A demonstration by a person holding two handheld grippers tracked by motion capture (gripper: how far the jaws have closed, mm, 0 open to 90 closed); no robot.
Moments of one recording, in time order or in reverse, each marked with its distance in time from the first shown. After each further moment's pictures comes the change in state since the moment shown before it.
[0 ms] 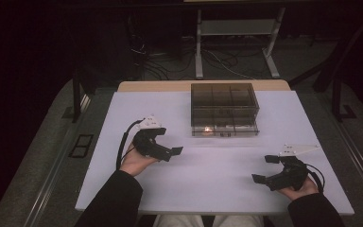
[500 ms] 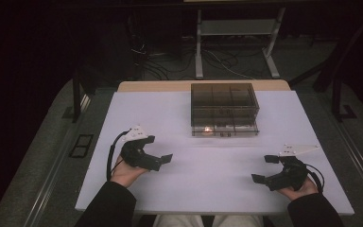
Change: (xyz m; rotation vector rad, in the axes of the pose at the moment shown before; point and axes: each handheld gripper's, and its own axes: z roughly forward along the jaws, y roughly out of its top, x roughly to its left) left arm -0.006 -0.030 -0.032 -0.045 0.059 -0.043; right arm 0.002 0.001 0.000 -0.007 -0.001 0.001
